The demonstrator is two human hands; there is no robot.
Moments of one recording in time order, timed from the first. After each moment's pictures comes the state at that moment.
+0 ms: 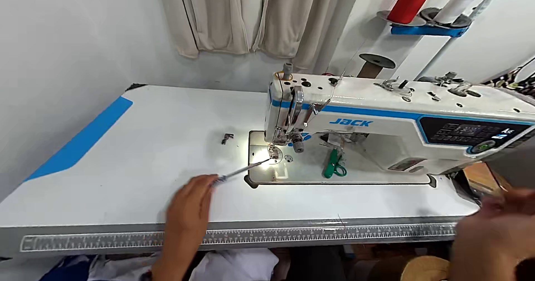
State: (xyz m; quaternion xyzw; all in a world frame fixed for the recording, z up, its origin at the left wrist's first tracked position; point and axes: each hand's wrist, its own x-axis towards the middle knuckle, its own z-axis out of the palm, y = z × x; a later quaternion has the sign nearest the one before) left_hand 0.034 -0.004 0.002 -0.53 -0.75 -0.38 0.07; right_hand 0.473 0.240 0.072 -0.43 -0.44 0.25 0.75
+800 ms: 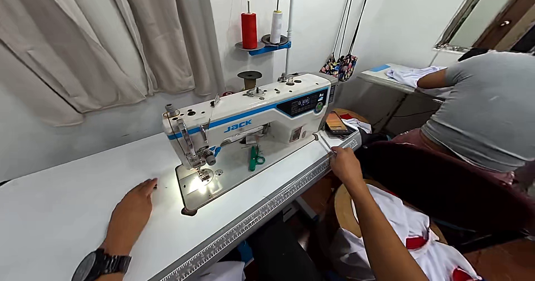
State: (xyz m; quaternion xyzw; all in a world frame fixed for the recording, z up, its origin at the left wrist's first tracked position) left_hand -0.057 0.130 0.001 -0.67 -0.72 -0.20 0.06; right_hand 0.525 0.221 0.023 -0.78 -0.57 0.07 0.27
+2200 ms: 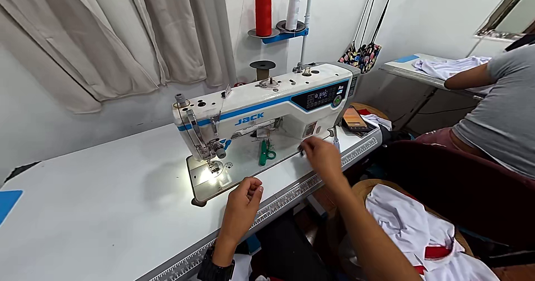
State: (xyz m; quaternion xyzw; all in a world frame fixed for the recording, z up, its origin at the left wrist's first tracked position) left_hand 0.178 0.108 0.002 -0.62 -0.56 -0.46 -0.30; right_hand 0.425 0.222 0.046 -0.61 -0.71 0.07 0.35
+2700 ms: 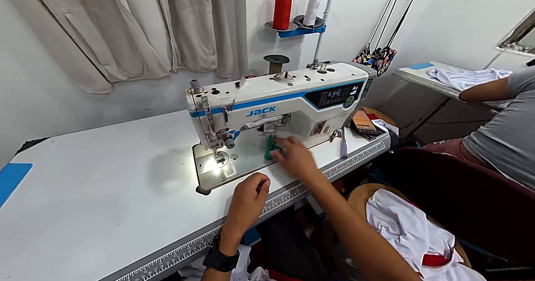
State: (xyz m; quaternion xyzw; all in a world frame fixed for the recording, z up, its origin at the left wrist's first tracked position) left_hand 0.182 0.105 -0.001 -0.65 -0.57 -0.43 -0.25; right_hand 0.358 0.230 0.030 -0.52 -0.81 0.11 0.27
